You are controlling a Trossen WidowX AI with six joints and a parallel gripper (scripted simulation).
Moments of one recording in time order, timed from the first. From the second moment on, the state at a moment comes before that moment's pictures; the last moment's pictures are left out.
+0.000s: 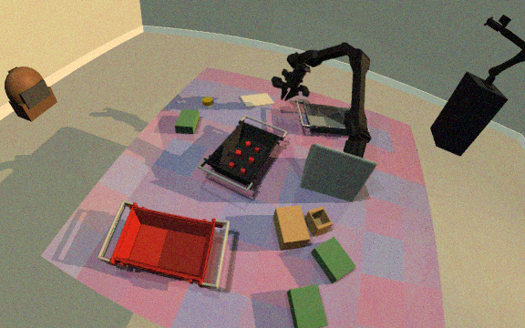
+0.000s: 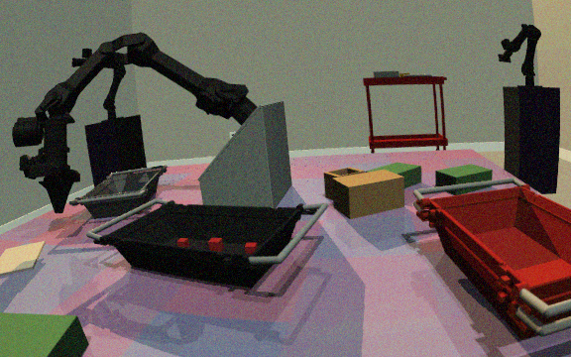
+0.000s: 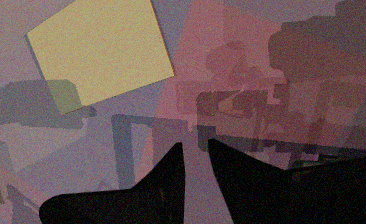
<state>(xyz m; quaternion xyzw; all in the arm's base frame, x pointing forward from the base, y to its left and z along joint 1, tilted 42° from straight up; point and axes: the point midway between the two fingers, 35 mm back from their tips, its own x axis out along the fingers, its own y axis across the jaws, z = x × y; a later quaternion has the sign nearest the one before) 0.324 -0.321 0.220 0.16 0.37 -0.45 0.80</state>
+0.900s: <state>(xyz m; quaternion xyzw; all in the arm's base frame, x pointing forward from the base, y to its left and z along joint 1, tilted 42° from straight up) 0.355 -0.126 0.090 -0.21 0.62 -0.29 0.70</state>
